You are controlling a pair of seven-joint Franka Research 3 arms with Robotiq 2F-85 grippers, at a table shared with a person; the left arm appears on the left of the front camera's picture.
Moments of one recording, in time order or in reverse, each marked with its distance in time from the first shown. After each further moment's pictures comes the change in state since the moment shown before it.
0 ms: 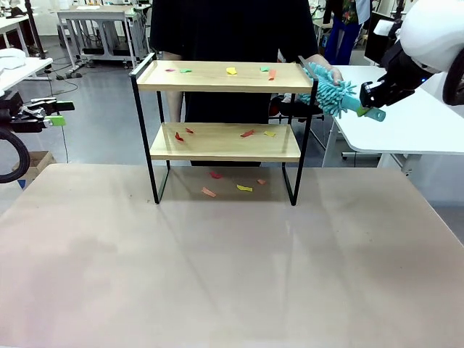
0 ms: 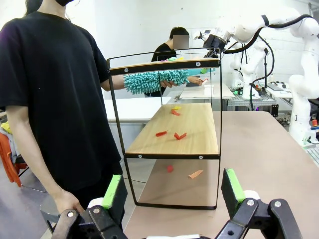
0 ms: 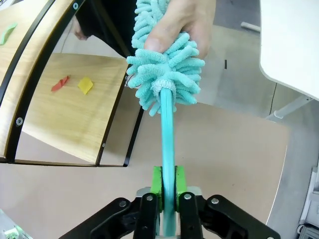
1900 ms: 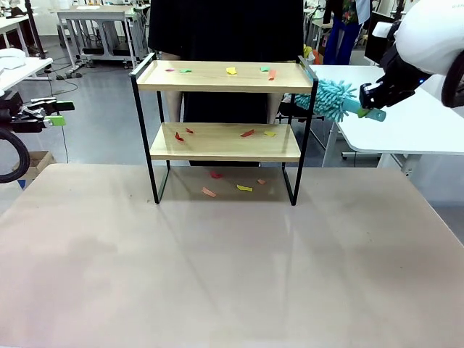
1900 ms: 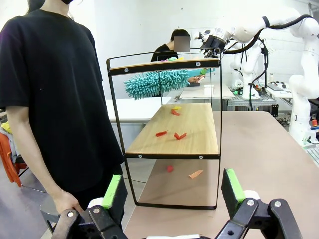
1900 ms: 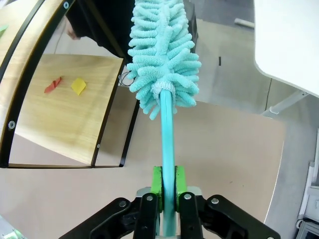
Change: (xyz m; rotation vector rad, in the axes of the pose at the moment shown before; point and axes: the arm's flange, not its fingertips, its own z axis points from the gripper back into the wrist) left arm 0.000 0.000 0.000 0.000 0.000 0.000; right arm 0.000 0.000 0.000 -0.034 0.007 -0.015
